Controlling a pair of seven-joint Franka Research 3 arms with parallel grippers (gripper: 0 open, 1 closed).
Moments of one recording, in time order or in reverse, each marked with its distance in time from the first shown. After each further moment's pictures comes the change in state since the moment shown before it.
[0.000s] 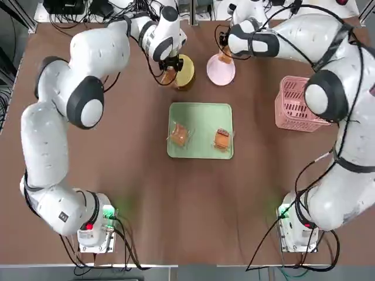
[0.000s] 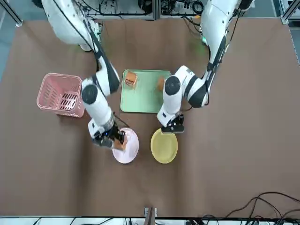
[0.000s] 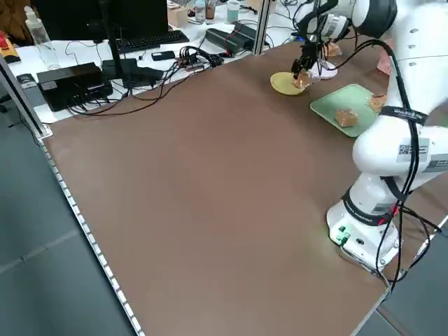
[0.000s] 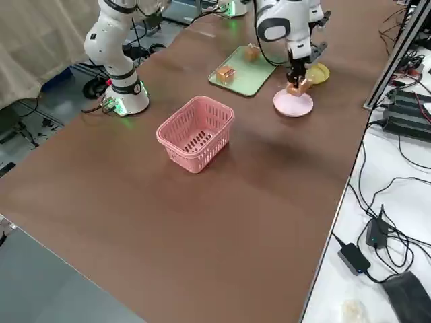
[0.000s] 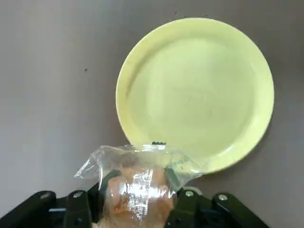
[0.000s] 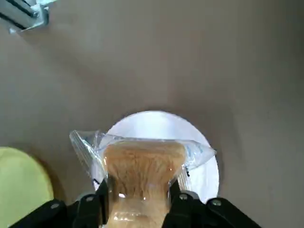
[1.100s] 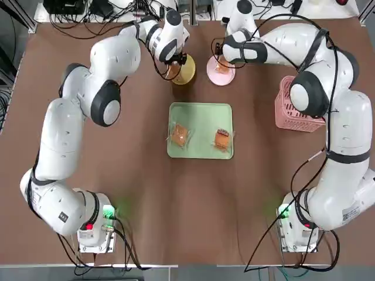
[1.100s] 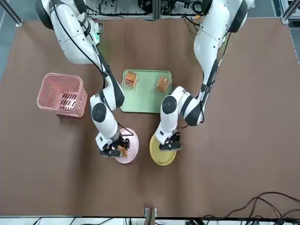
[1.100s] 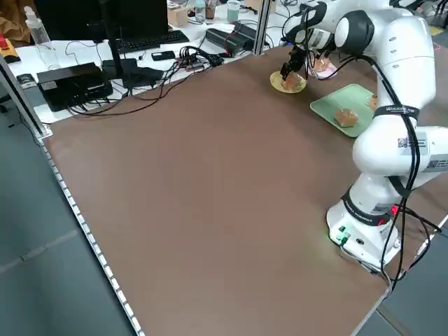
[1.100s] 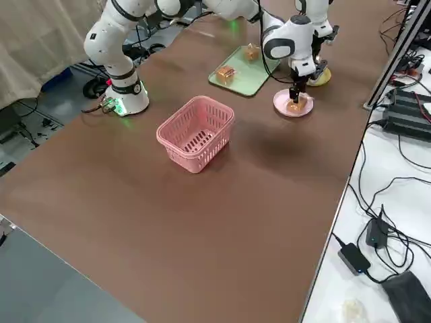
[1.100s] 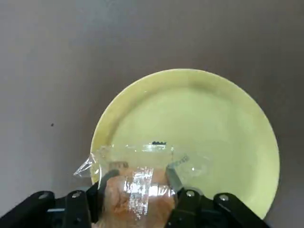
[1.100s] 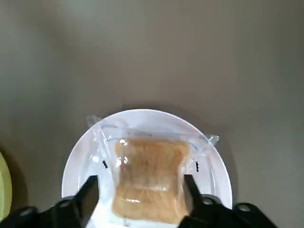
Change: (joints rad) left arm -0.011 0.210 0.037 0.246 0.023 0.067 -0.035; right arm 0.004 0.146 0.004 0.098 -0.015 0.000 -0.115
